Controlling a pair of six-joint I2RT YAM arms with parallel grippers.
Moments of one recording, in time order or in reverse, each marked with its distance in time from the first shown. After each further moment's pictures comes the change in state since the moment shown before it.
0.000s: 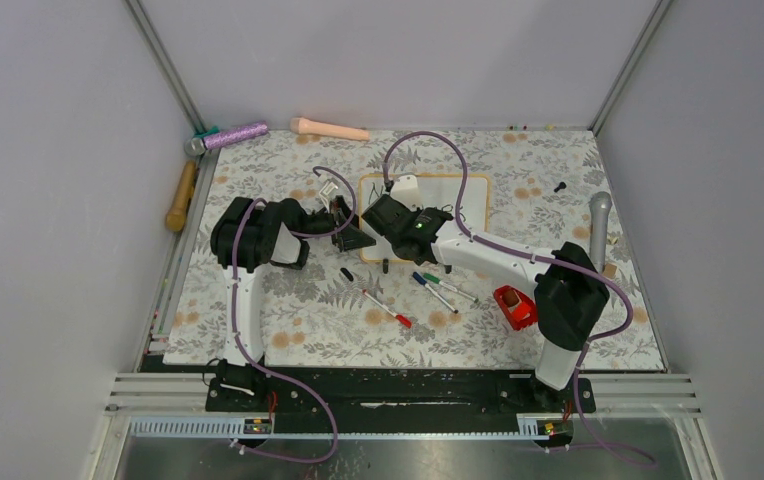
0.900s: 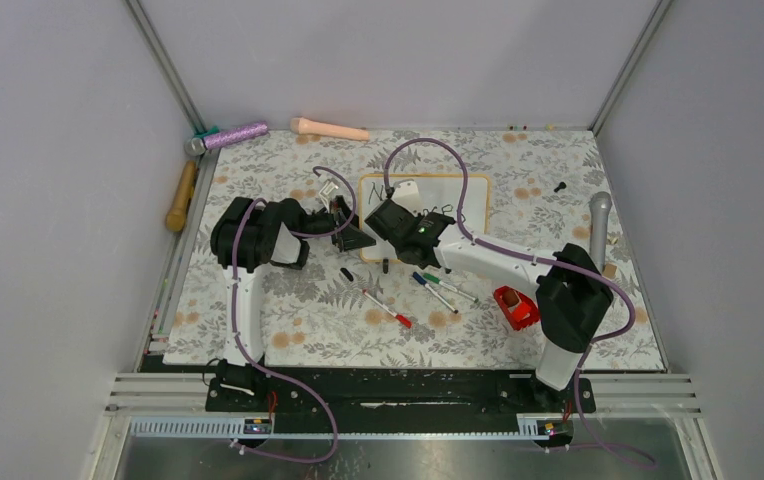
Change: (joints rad) left arm 0.000 0.000 0.000 0.000 0.000 0.000; right arm -0.001 -0.020 -0.056 0.024 -0.051 -0.019
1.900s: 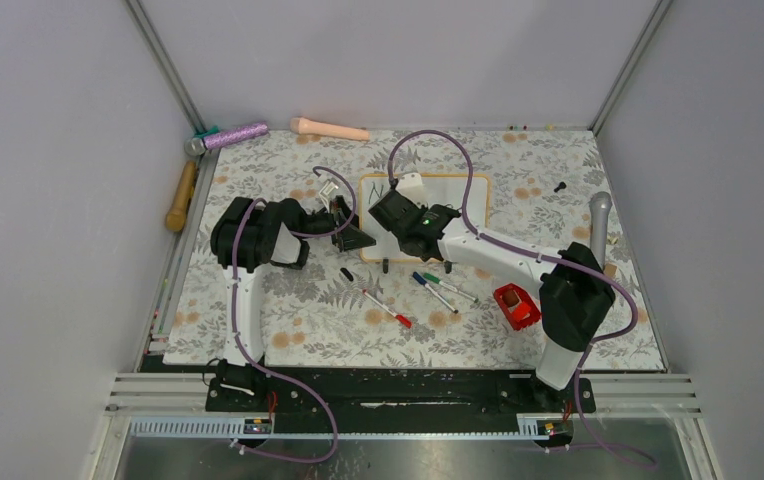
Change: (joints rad) left arm 0.000 0.000 0.000 0.000 0.000 0.000; right arm -0.033 -0.003 0.036 -0.015 0.000 -0.023
